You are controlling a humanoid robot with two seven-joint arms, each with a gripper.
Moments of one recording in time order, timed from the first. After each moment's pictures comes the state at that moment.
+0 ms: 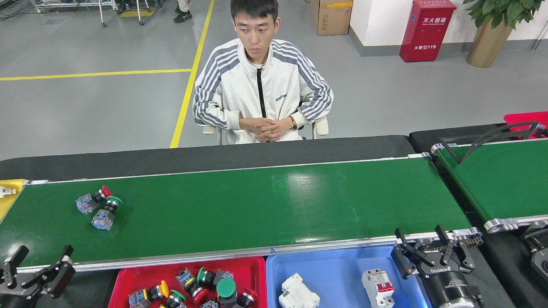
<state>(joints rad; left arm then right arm) -0.11 0.35 0.41 -1.14 -1.36 -0.54 -0.02 0.06 -0.21 0.06 -1.56 1.19 -0.02 -0.07</state>
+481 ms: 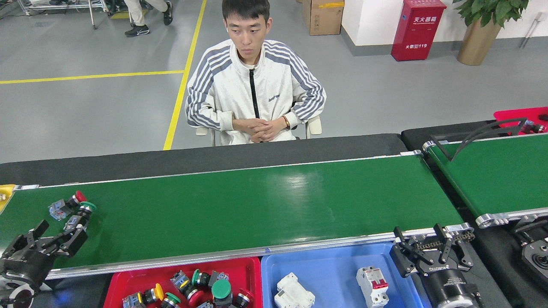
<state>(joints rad) -0.36 0.43 0.32 -0.75 -1.36 -0.52 0.02 0.03 -0.21 0.08 -1.56 1.19 -0.02 -0.07</state>
